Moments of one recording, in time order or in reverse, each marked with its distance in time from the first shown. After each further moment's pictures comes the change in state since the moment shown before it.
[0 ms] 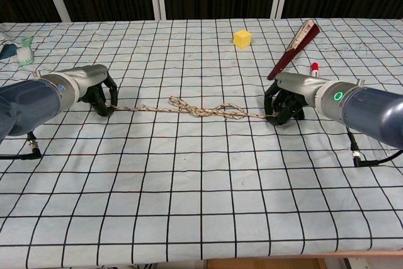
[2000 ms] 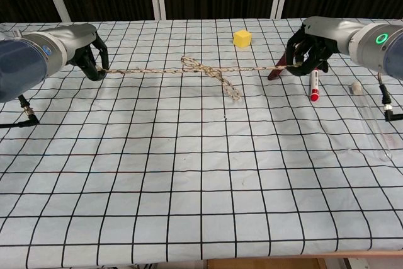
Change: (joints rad) left arm -0.001 0.097 -0.069 -0.141 0.047 0.134 0.058; right arm -0.020 0.219 0.072 -0.193 -0.031 0.082 0.023
